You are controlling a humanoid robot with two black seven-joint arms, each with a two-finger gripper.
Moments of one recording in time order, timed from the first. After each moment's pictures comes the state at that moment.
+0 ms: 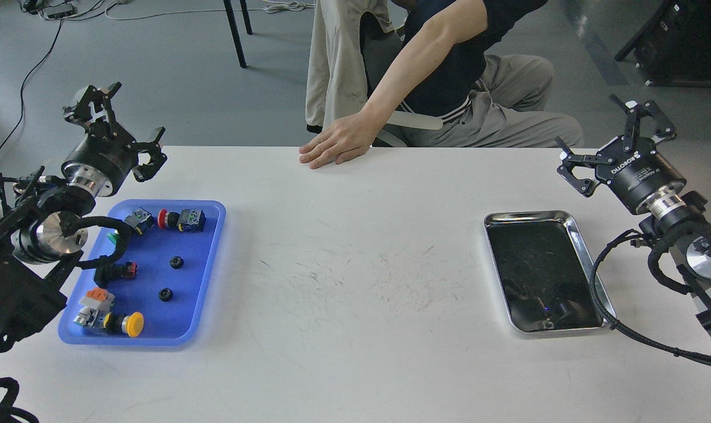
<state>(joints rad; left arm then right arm) -0.63 0.43 -0.95 -0.72 0.12 -0.29 -0.22 0.49 -0.50 1.08 0.90 0.11 0.49 -0.03</state>
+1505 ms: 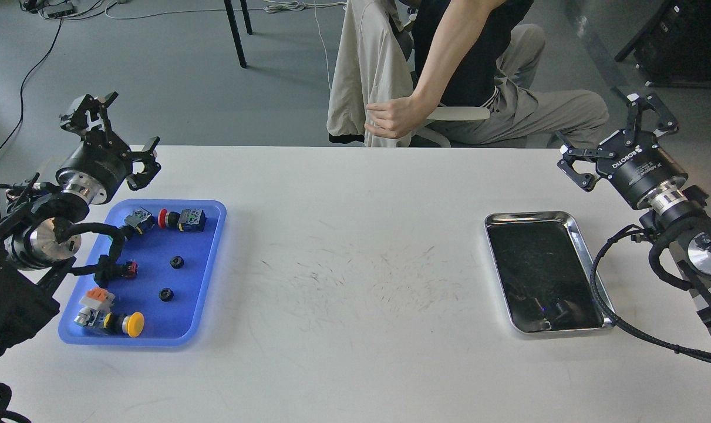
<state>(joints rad) -0.61 0.44 -0.94 -0.70 0.13 -0.29 -0.20 0.49 -0.50 1.09 0.90 0.11 0.49 -0.03</state>
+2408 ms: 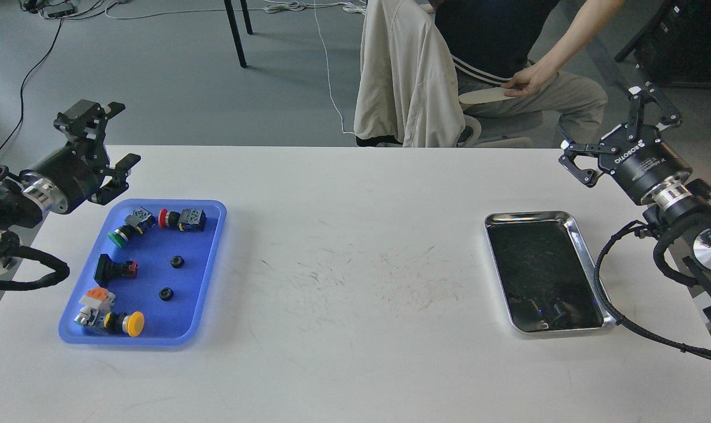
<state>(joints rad) -0.59 0.74 -0.71 -0.96 0.39 -0.29 -0.21 0.49 -0.52 1.08 0.94 0.10 0.49 -0.03</state>
